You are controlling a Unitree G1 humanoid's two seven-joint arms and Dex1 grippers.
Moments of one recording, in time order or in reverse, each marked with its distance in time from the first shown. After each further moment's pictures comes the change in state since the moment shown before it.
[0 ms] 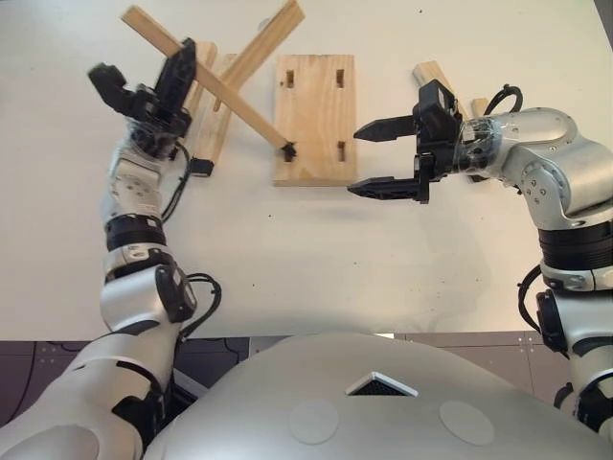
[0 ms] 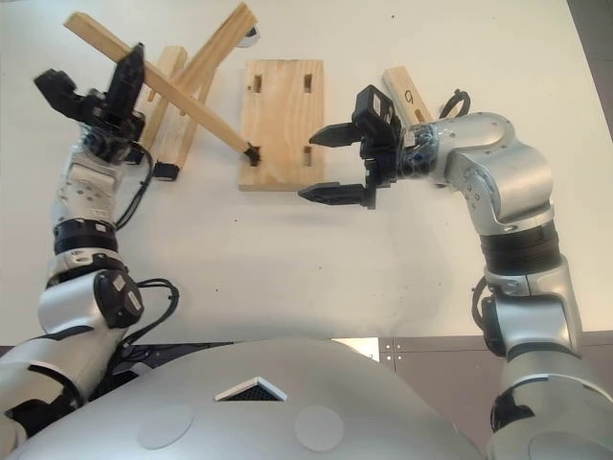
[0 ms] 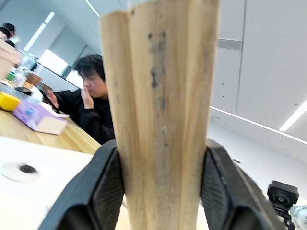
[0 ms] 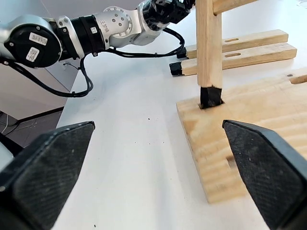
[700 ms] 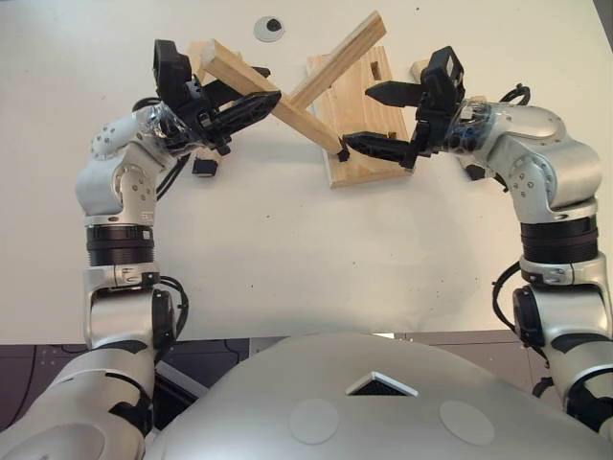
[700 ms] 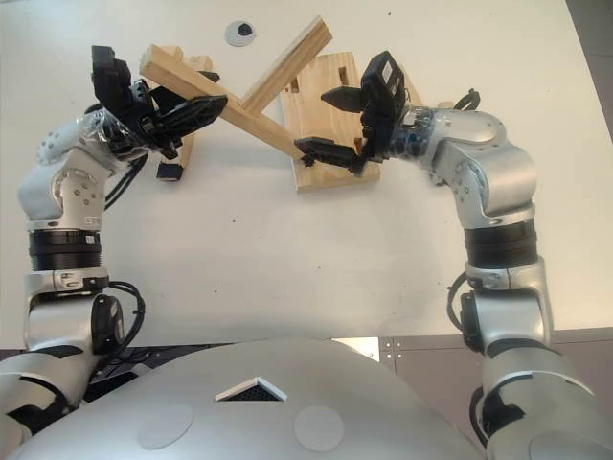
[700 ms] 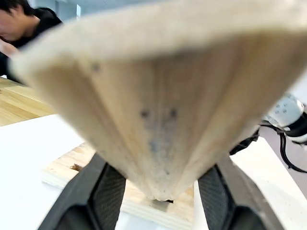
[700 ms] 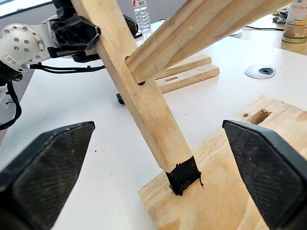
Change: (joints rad) left arm 0.065 0.195 -0.323 -0.530 0.221 0.139 0.053; right arm -0.006 0.127 -0.086 0.123 -0.034 -0.071 -0.242
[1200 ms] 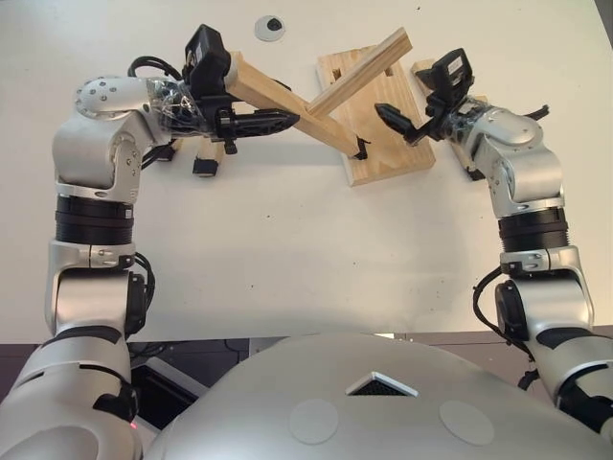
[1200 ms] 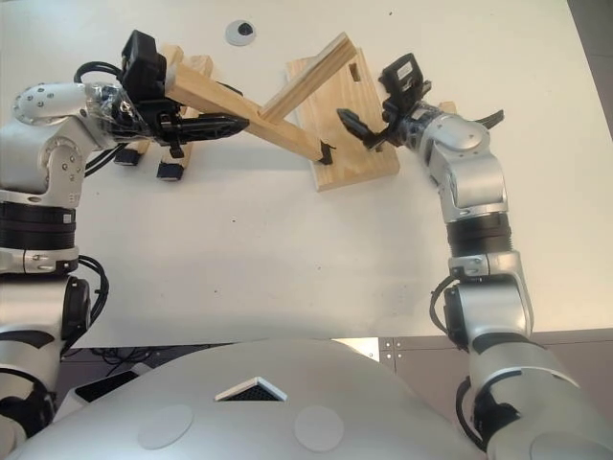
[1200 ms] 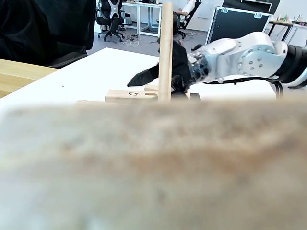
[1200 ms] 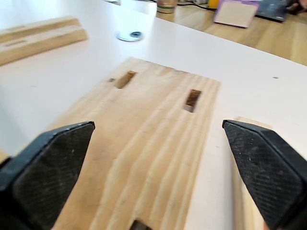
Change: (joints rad) left arm -0.135 0.124 -0.175 -0.053 0.115 0.103 -0.017; right arm -0.061 0.083 -0.033 0.365 -0.313 -0.268 -0.391
